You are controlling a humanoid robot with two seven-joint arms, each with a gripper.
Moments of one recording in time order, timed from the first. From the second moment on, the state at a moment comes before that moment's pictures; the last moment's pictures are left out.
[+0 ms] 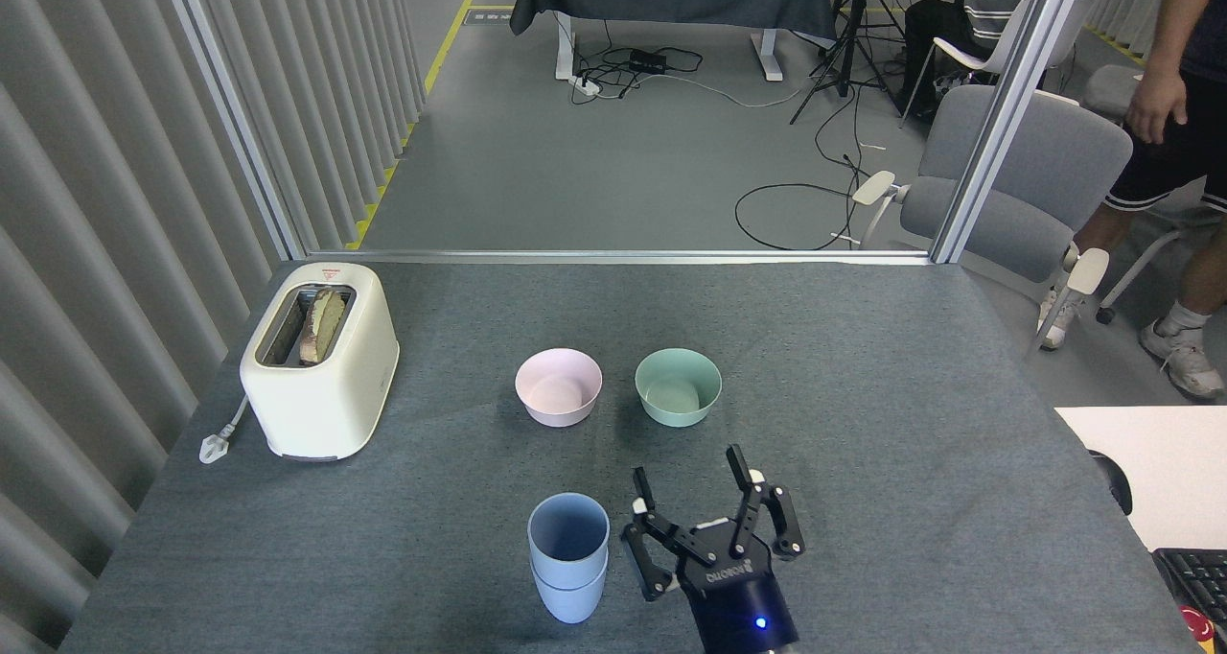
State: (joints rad) left arm 0.35 0.07 -0.24 -1.44 -1.43 0.20 0.50; right arm 0.04 0.18 0.23 -1.55 1.63 -0.06 -0.30
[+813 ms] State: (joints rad) left arm 0.34 0.13 -0.20 -1.45 -1.42 0.13 0.53; right arm 0.45 0.06 0.03 -1.51 1.53 -0.21 -0.55
